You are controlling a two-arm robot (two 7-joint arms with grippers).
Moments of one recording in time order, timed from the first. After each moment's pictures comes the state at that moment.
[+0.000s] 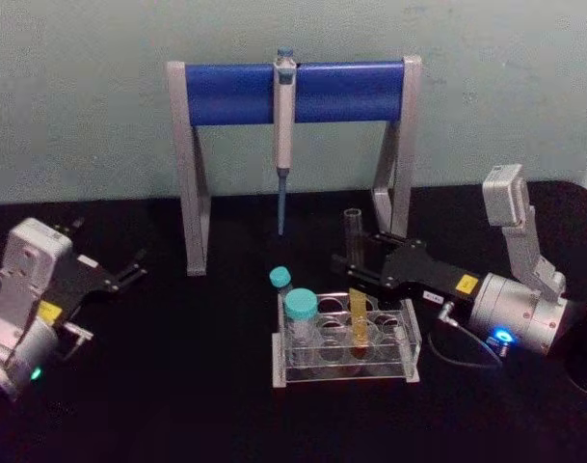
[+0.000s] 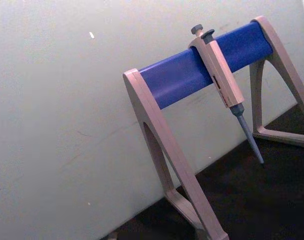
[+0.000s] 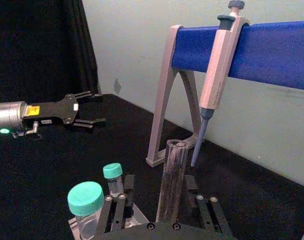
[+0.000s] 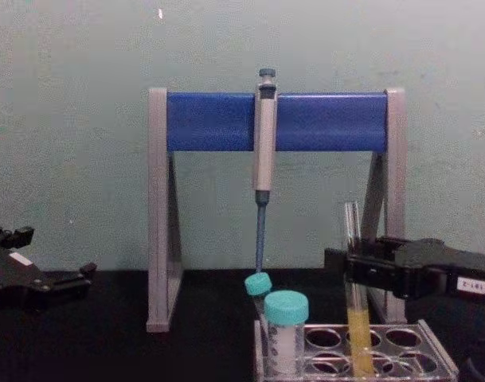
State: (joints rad) left arm -0.20 0.60 0.45 -1.41 -0.25 -0.12 0.03; right arm 0.41 0.47 -0.50 -1.24 0.58 -0.04 0.70
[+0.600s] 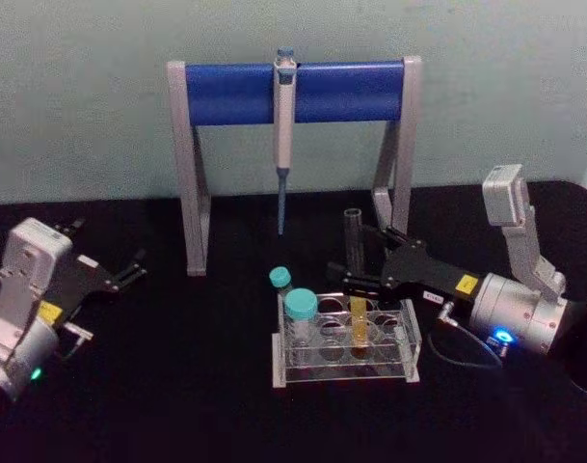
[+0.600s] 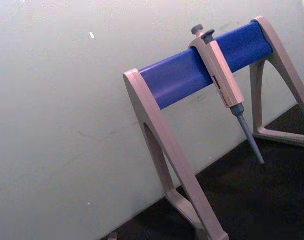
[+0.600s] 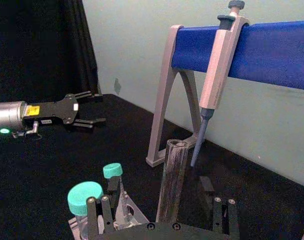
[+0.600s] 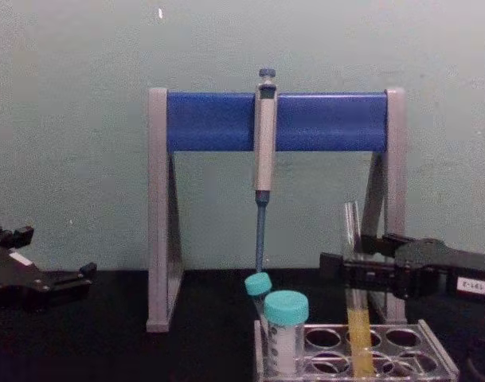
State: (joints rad) left arm -0.20 0.60 0.45 -1.41 -0.25 -0.12 0.03; right arm 0.41 0.47 -0.50 -1.24 0.58 -0.04 0.70
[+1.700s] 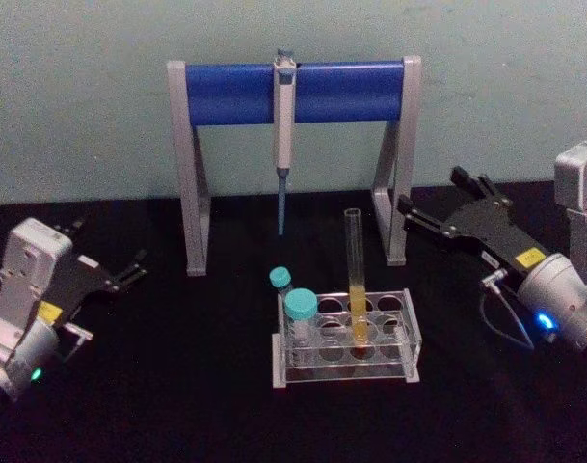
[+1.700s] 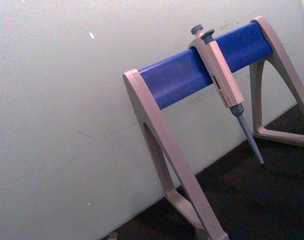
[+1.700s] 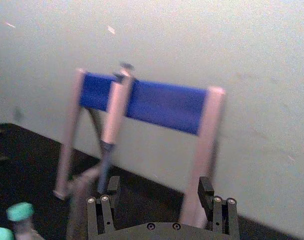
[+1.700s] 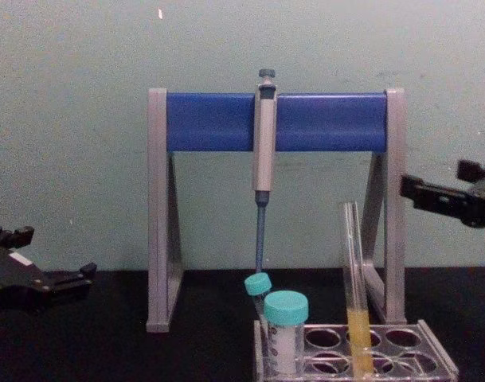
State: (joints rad) left arm -0.20 0.60 0.45 -1.41 -0.25 -0.12 0.03; right arm 0.21 0.48 -0.32 -1.52 0.44 -0.06 0.28
